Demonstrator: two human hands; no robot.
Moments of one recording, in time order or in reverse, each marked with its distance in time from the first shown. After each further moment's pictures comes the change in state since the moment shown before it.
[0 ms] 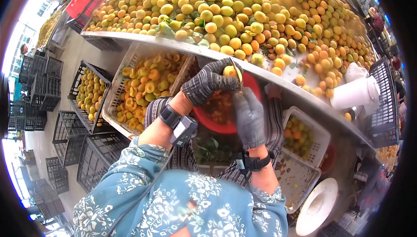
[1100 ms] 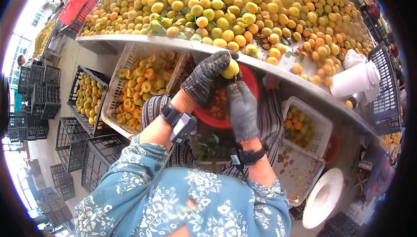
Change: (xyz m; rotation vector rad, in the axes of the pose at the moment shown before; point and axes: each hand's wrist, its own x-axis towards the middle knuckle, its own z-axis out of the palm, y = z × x) left_hand -0.002 -0.018 0.019 -0.489 0.163 -0.053; right_hand 0.004 0.021 0.003 0.147 0.091 0.110
